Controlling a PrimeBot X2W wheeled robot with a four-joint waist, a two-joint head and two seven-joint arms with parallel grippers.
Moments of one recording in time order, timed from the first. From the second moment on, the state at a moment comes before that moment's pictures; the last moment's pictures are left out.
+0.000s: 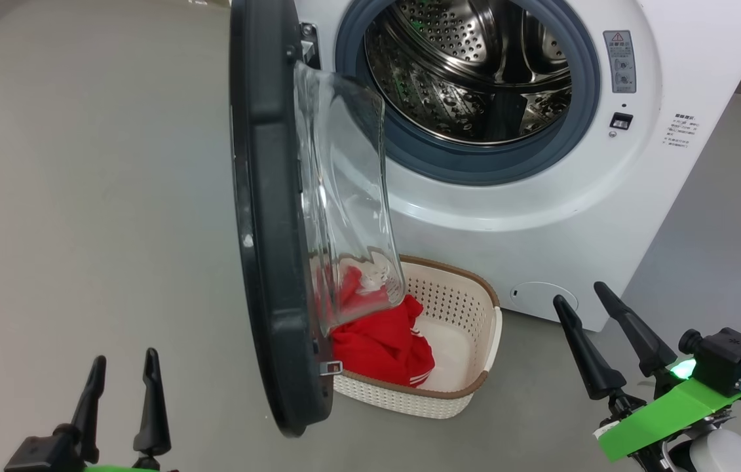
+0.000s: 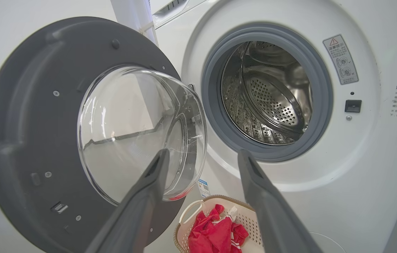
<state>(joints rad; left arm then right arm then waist) 0.00 0.03 0.01 0.14 -0.27 -0.08 -0.25 -0.14 -0.34 0.28 0.12 0.61 0.13 -0.25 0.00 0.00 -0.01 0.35</state>
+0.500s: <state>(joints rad) 0.00 0.03 0.01 0.15 -0.27 -0.08 -0.25 -0.14 -0.34 0.29 0.14 0.60 0.13 -0.25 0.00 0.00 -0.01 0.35</state>
